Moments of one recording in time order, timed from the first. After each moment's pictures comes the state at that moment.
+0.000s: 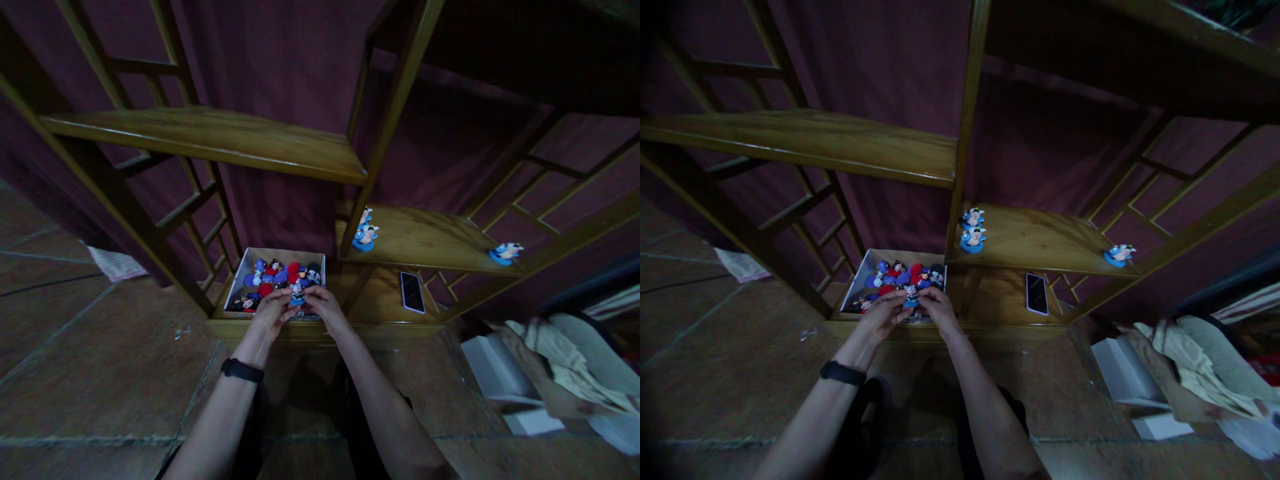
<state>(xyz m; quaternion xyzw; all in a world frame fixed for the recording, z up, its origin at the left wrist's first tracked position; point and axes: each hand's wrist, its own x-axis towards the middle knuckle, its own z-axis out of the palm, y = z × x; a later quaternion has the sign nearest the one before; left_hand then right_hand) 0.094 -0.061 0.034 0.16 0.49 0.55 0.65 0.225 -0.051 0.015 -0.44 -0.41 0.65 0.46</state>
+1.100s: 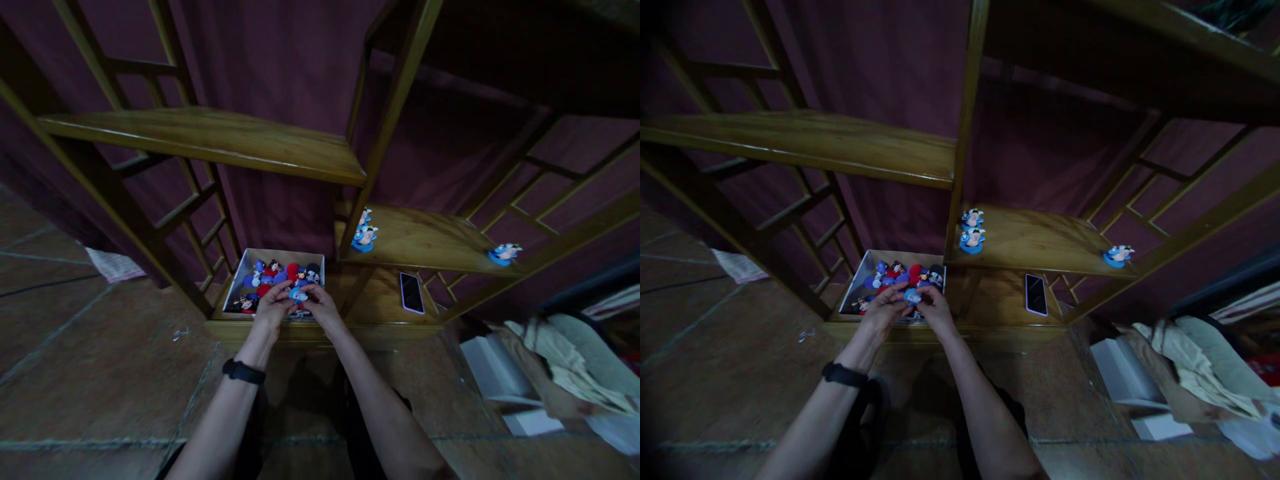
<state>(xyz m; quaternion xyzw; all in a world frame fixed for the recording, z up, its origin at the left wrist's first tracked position) 0.097 -0.062 0.030 0.26 0.48 0.58 0.61 0.219 -0.046 0.006 -0.43 -0.48 0.58 0.50</state>
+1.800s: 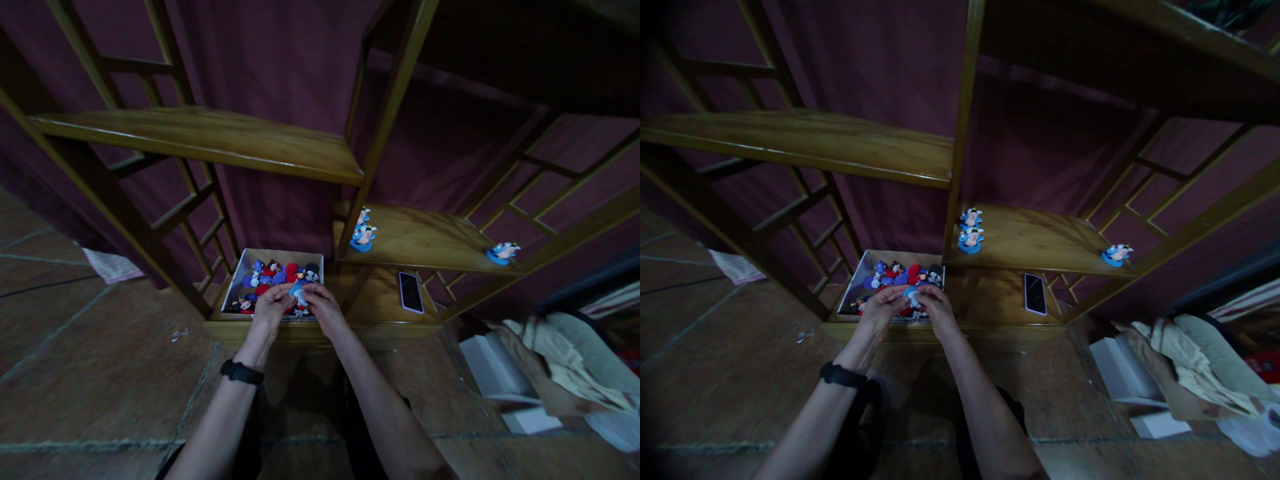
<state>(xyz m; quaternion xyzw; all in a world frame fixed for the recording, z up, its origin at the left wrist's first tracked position) 0.099 -0.060 0.033 0.32 0.47 0.58 0.58 0.222 -0.053 0.019 -0.39 -0.35 0.67 0.53</state>
